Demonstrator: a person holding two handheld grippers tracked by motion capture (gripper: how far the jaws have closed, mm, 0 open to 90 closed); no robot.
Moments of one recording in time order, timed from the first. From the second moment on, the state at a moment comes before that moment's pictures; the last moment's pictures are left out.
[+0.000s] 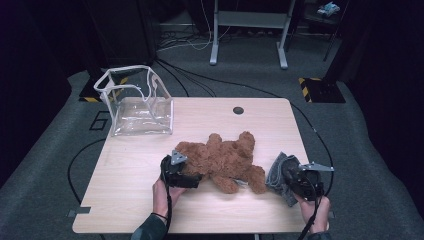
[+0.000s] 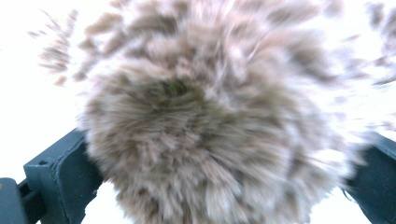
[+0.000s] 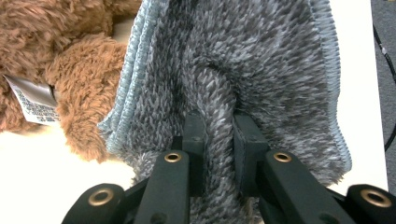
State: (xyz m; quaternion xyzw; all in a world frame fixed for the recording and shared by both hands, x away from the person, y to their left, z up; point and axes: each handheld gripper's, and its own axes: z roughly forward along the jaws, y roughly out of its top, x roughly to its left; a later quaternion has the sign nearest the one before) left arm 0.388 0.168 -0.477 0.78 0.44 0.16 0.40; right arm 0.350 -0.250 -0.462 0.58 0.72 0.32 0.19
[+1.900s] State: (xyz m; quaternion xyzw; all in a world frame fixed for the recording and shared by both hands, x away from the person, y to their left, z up) left arm 0.359 0.071 -0.496 0.77 0.47 0.14 0.40; right arm 0.357 -0.249 -0.464 0.59 0.72 0.31 0.19
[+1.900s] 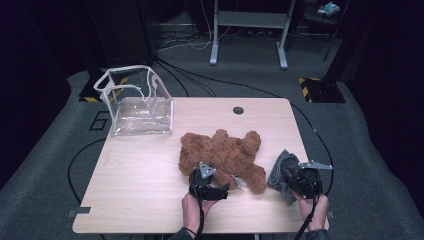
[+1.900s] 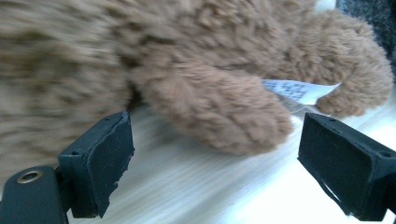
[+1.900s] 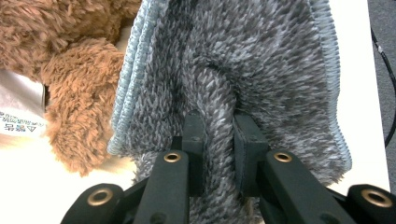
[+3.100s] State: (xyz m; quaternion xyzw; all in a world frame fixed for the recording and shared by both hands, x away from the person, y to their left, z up) left arm 0.382 0.055 -0.504 0.77 0.48 0.17 0.38; right arm 0.356 -0.252 -0.469 0.60 0.71 0.32 0.18
